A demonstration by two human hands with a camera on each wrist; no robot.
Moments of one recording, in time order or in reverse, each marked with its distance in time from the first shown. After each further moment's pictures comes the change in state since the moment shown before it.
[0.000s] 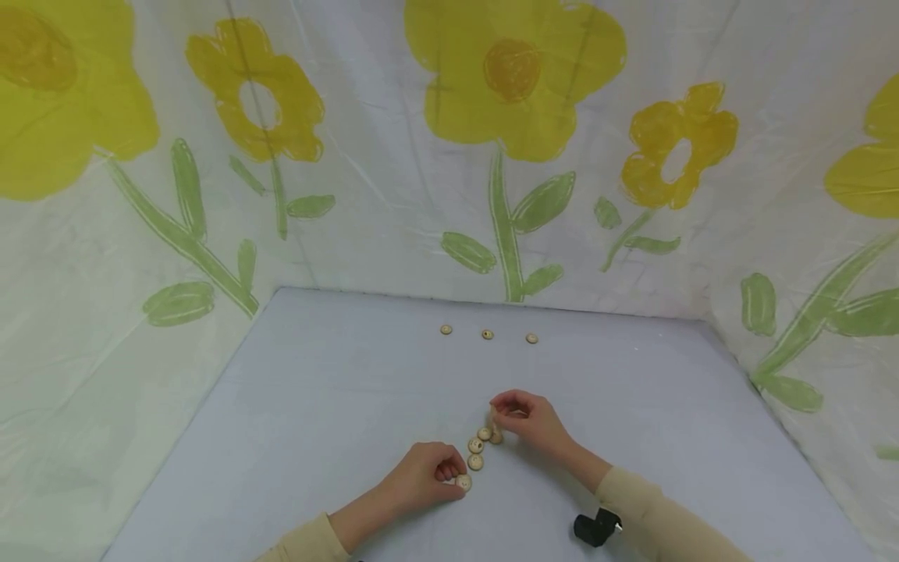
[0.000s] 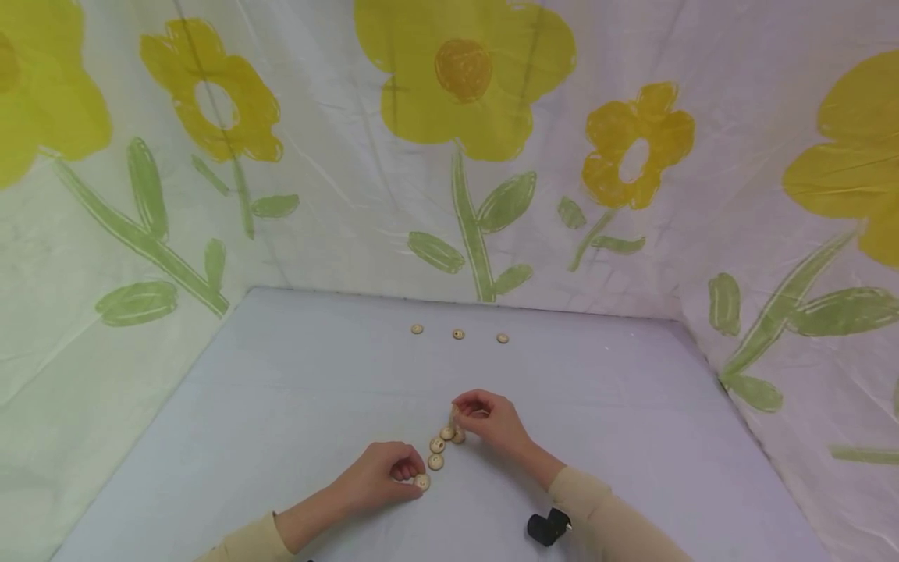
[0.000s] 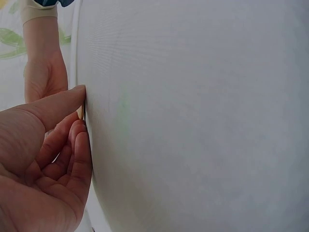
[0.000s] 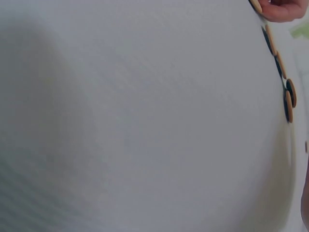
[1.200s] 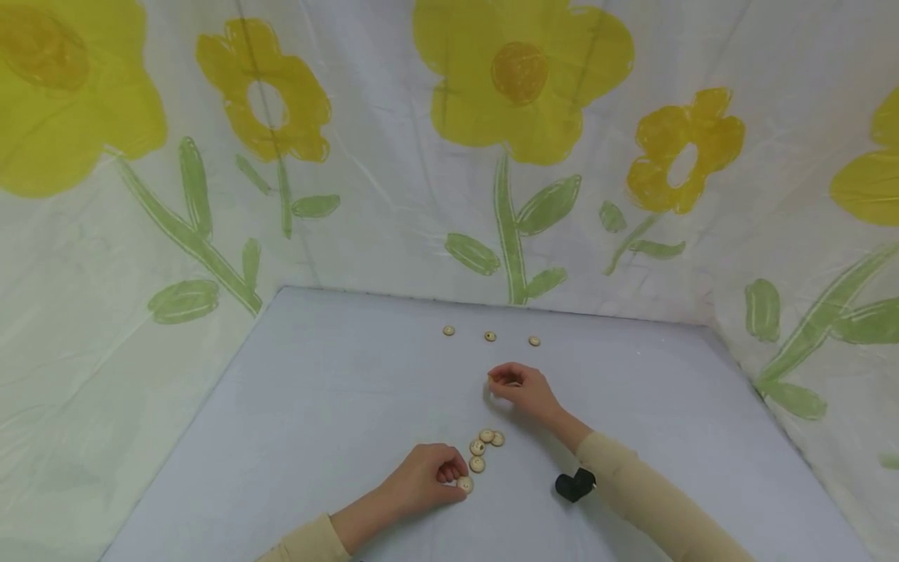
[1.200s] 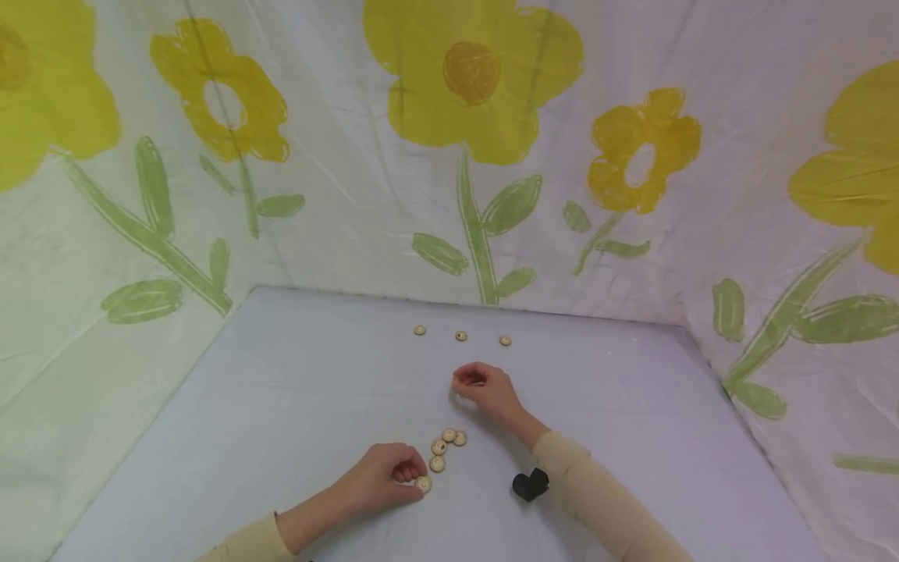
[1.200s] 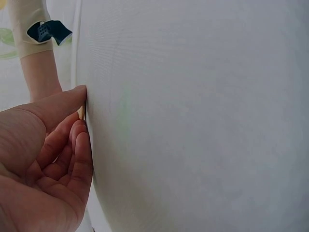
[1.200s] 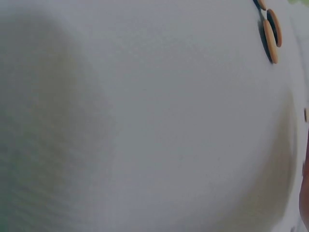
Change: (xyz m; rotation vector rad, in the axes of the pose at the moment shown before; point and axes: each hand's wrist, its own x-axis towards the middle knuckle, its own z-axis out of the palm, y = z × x) left_hand -0.002 0.001 -0.001 -0.014 0.002 -0.003; right_hand 0.064 0.038 -0.006 -0.050 0.081 0.031
